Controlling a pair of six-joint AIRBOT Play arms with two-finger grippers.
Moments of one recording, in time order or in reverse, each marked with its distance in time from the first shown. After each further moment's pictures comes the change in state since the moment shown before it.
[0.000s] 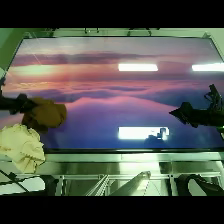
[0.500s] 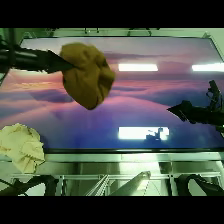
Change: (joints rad) left arm -0.527 0.160 0.285 -0.220 -0.138 0.011; right arm 0.000 0.000 0.000 0.089 0.004 -0.129
